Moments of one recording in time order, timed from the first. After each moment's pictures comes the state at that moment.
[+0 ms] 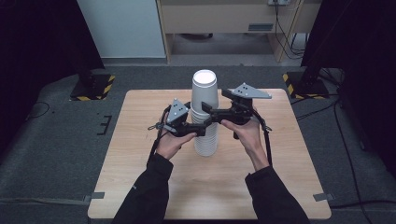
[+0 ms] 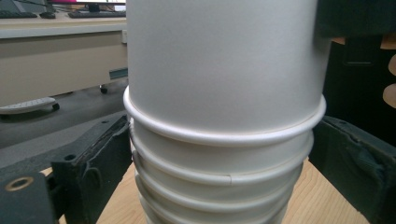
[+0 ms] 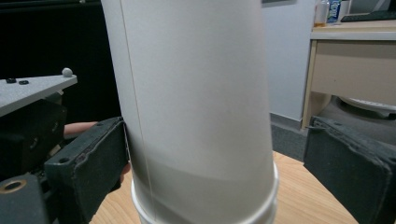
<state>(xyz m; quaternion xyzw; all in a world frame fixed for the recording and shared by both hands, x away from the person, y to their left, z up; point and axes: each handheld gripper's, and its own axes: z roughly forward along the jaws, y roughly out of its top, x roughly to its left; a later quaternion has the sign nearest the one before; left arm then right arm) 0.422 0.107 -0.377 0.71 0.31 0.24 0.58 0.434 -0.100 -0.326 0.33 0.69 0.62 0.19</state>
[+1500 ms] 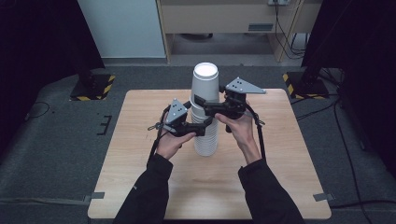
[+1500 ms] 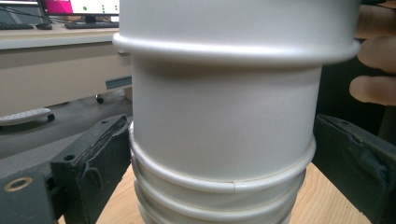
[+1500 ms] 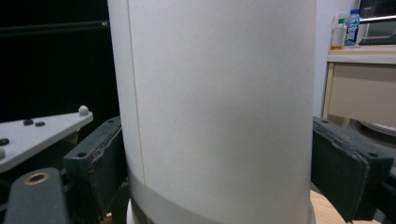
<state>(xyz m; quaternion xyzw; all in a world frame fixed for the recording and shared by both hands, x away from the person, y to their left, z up) 0.424 0.108 -0.380 0.70 0.30 0.24 0.60 0.446 -0.085 -0.319 0.29 0.67 0.65 0.19</state>
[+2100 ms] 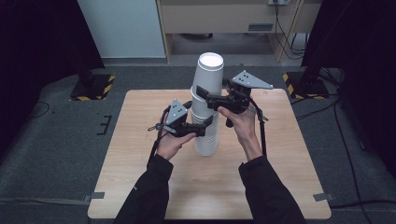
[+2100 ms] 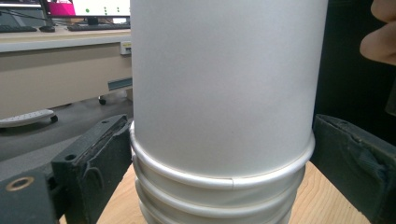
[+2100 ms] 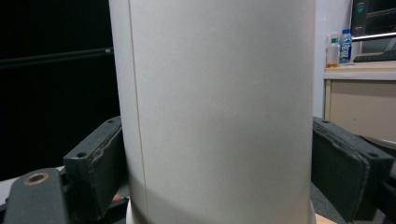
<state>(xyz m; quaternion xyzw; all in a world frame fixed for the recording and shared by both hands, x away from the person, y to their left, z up) 0.423 0.108 -0.381 0.70 0.30 0.25 0.60 0.446 -0.091 -0.298 0.30 0.64 0.68 0.19</state>
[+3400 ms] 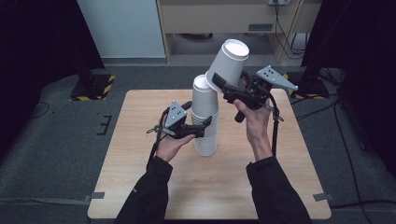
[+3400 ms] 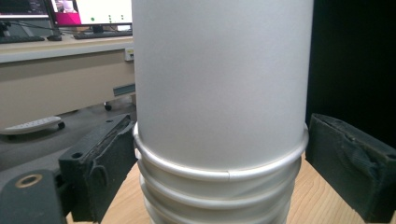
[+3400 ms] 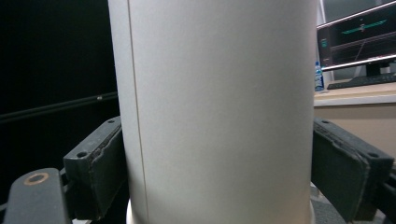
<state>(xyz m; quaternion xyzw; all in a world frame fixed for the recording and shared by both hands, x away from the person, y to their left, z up) 0.415 0.111 -0.380 0.70 0.29 0.27 0.60 0.433 -0.128 -0.274 0.32 0.56 0.73 0.21</state>
